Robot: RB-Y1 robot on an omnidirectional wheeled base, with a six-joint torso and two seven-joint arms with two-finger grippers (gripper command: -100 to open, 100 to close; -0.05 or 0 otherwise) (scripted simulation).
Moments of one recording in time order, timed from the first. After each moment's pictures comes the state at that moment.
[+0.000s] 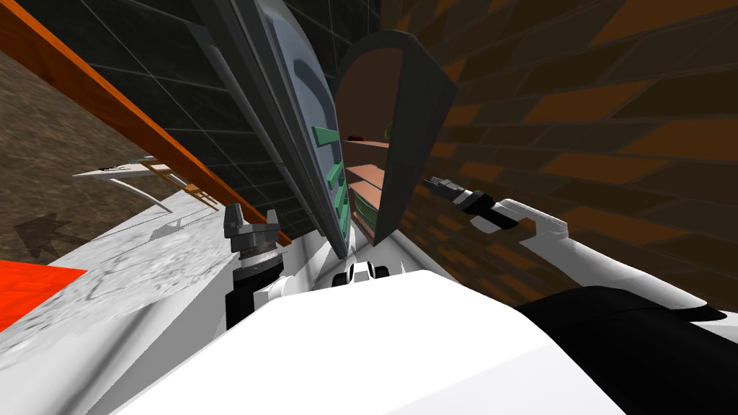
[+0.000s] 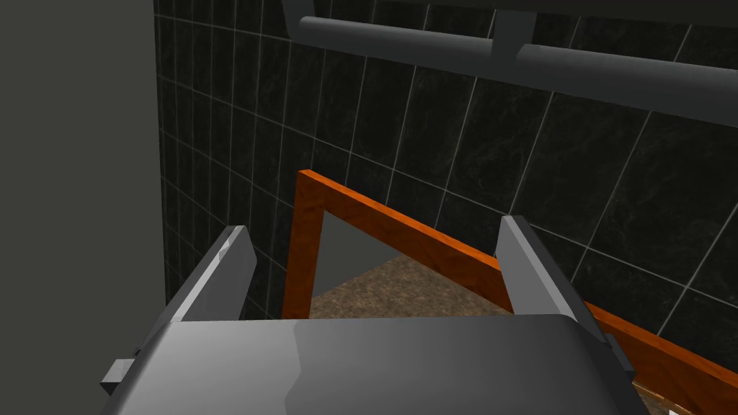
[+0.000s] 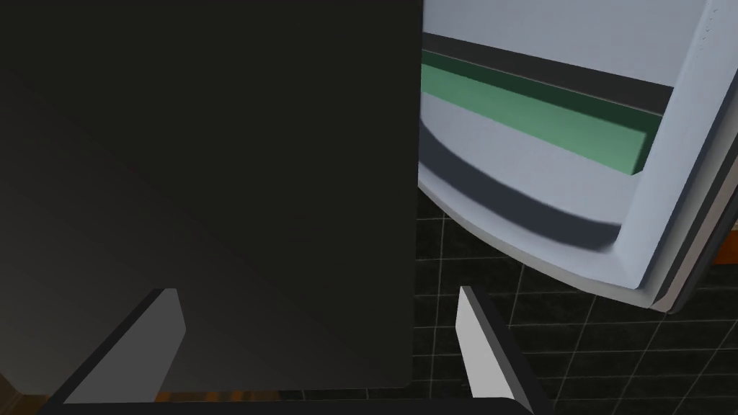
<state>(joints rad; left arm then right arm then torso) 0.53 0.02 0.06 -2.24 0.12 -0.52 0.03 0.39 -1.24 -0.34 -1.90 0.05 -0.40 0.15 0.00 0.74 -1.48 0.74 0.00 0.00</state>
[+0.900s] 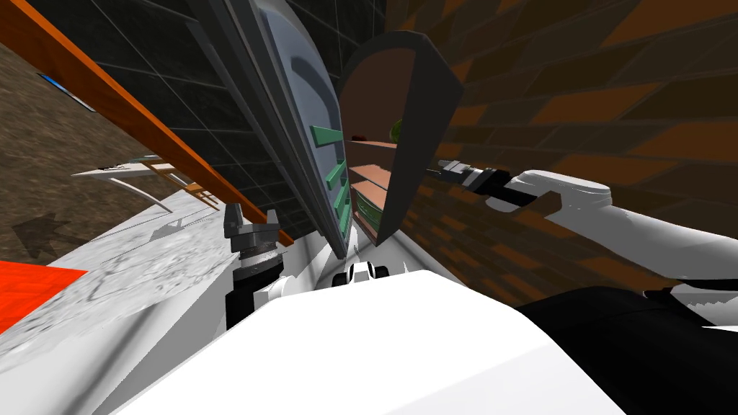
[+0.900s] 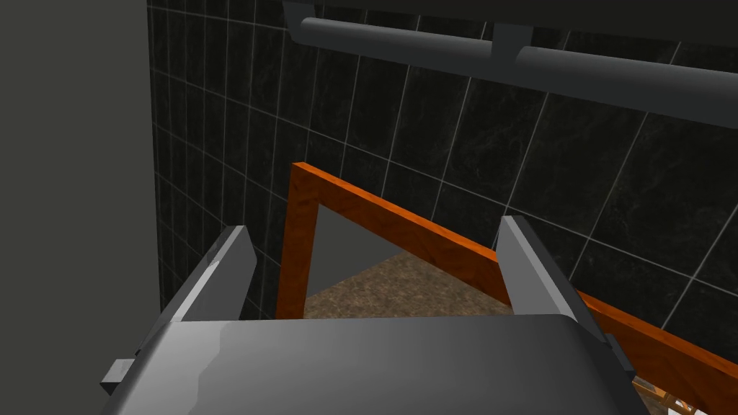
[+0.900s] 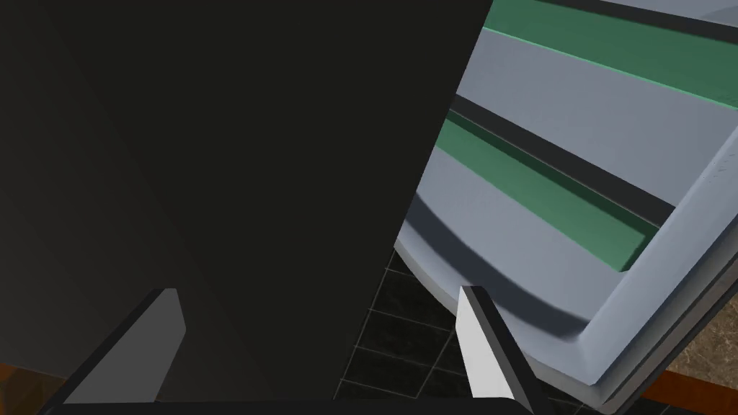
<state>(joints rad) 0.53 0.02 0.06 -2.24 0.12 -0.52 0.03 0.37 -1.51 -0.41 -1.79 0.10 -0.37 0.20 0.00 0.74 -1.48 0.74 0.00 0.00</state>
